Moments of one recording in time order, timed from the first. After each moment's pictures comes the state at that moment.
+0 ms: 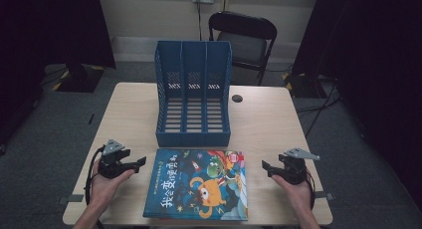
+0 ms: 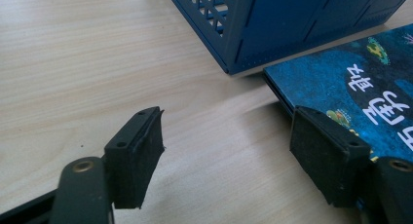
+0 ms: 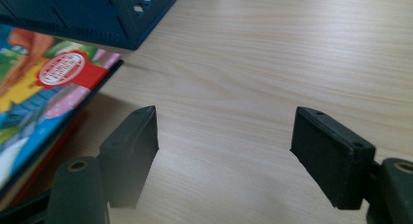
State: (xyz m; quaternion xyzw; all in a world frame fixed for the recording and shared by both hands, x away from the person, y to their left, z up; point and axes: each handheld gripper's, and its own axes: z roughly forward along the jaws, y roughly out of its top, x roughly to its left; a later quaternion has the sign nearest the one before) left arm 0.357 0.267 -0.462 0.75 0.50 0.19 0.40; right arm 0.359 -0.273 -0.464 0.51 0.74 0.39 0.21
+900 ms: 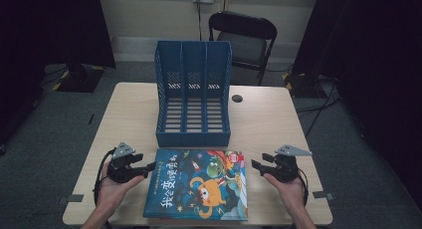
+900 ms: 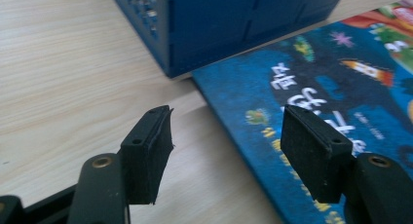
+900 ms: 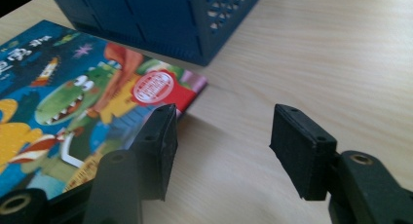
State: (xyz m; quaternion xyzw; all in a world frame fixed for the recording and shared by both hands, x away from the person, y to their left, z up) left arm 0.341 0.234 -0.450 0.77 0.46 0.15 0.42; right arm 0.360 -0.244 -0.447 0.45 0.76 0.44 0.15
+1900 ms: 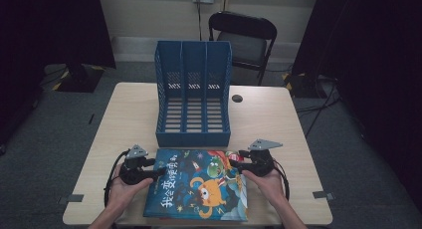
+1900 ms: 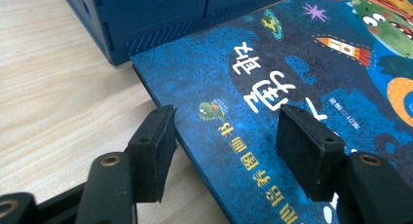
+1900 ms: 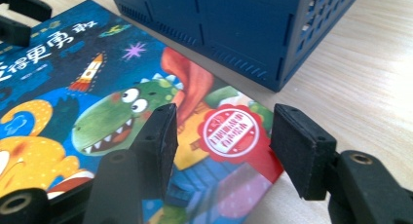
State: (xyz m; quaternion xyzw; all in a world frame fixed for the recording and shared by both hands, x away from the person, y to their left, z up) left arm 0.350 0.212 -0.463 0.80 0.44 0.11 0.41; right arm 0.381 -0.185 -0.451 0.37 0.81 0.43 0.13
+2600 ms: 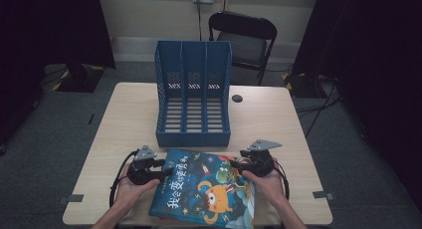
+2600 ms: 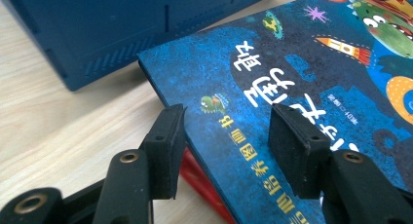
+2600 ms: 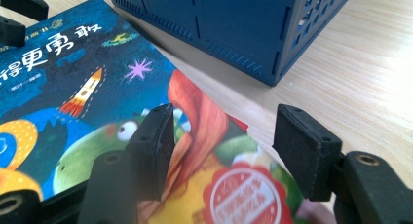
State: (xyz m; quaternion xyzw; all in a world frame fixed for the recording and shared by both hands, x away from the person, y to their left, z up) left arm 0.350 0.189 -0.463 0.81 0.40 0.10 0.42; right arm 0.381 -0.186 -0.453 0.37 0.82 0.42 0.13
